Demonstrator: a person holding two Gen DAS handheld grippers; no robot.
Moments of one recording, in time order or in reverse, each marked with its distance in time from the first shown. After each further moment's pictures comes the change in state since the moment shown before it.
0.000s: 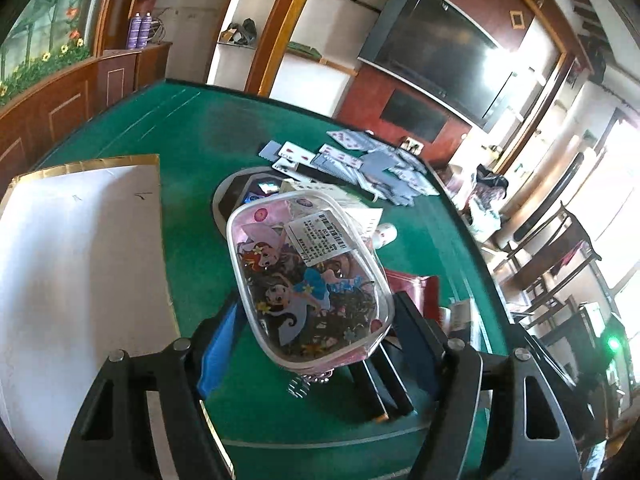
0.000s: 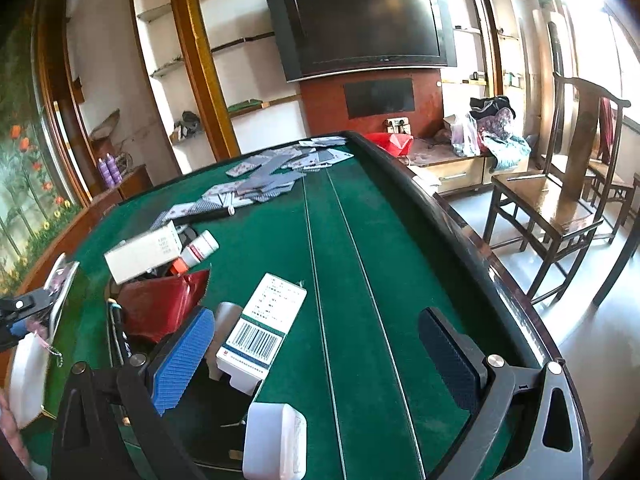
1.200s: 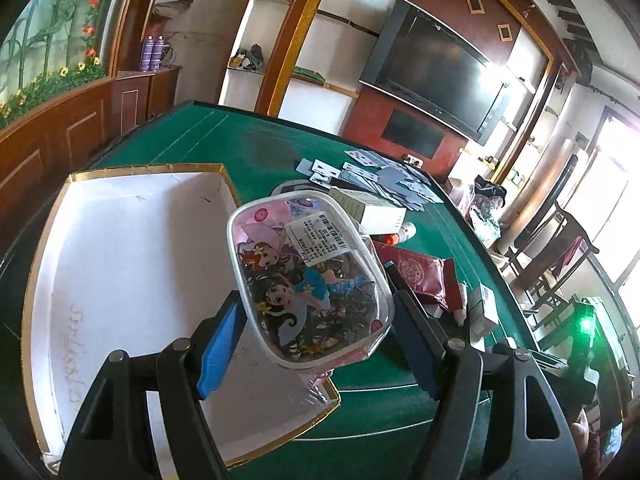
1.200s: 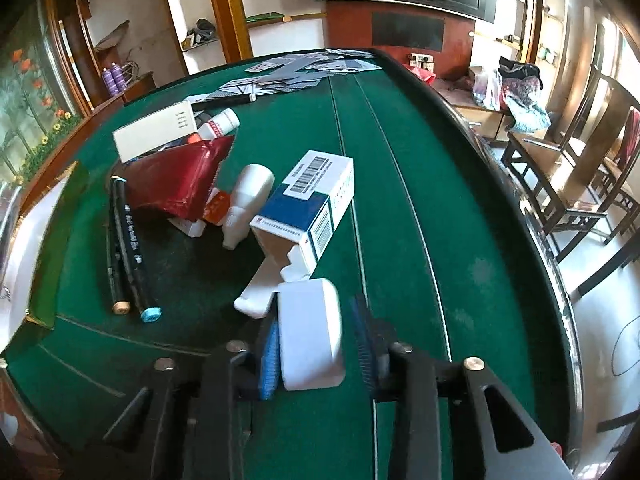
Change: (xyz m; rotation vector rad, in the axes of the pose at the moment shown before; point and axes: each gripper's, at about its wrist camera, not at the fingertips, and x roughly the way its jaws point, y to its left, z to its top) left arm -0.068 0.056 -0.036 0.038 -0.094 0.016; right arm 0.007 0.030 -0.047 -0.150 0.324 -0.023
